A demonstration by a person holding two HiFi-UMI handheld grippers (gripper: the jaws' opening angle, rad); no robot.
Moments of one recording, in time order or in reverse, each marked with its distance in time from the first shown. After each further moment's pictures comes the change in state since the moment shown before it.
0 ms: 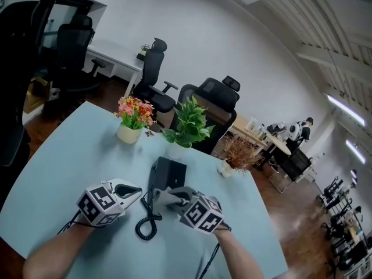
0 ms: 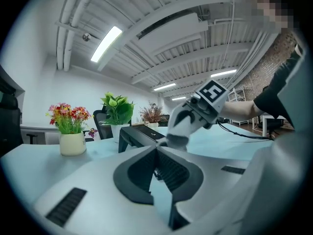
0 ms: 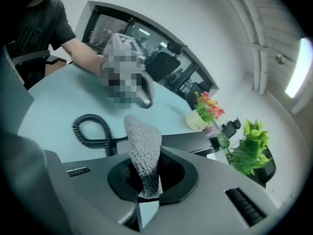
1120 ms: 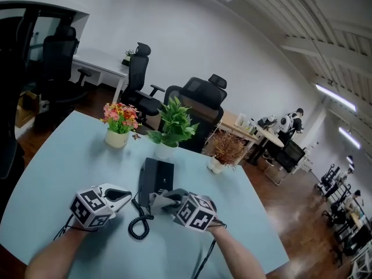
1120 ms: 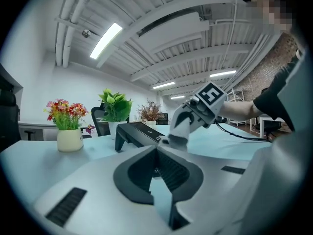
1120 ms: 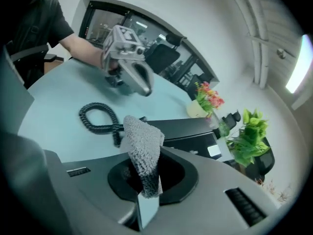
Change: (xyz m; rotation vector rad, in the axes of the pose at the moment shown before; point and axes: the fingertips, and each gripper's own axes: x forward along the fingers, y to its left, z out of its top) left arm 0.002 -0.016 -0.001 -0.013 0.027 -0.025; right arm -0.017 0.010 -0.031 0.023 0.090 0.007
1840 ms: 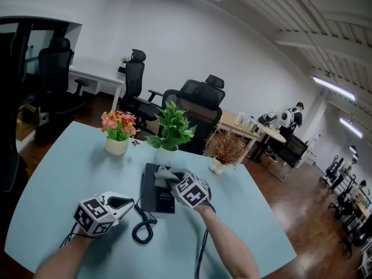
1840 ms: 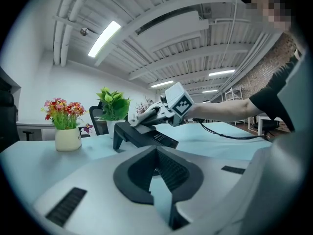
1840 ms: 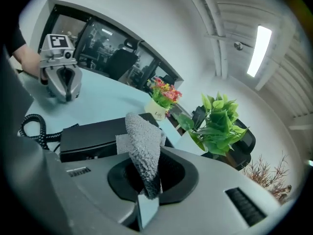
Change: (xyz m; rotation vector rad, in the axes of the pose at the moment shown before) left arm 0.000 -0.007 -0.002 0.007 0.016 -0.017; right arm 0.028 -0.118 -0.016 0.249 -0.052 -0.281
